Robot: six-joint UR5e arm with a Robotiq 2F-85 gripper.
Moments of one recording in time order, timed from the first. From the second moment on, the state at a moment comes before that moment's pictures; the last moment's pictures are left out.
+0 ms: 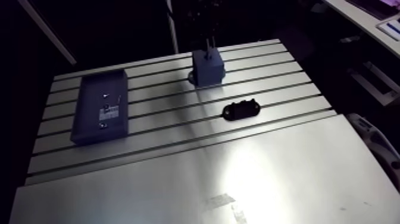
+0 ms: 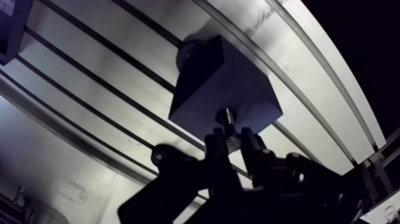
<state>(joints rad) -0.27 -1.01 1.42 -1.77 -1.76 -2.52</state>
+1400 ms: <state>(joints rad) -0.27 -1.04 1.46 -1.86 -1.74 -2.45</state>
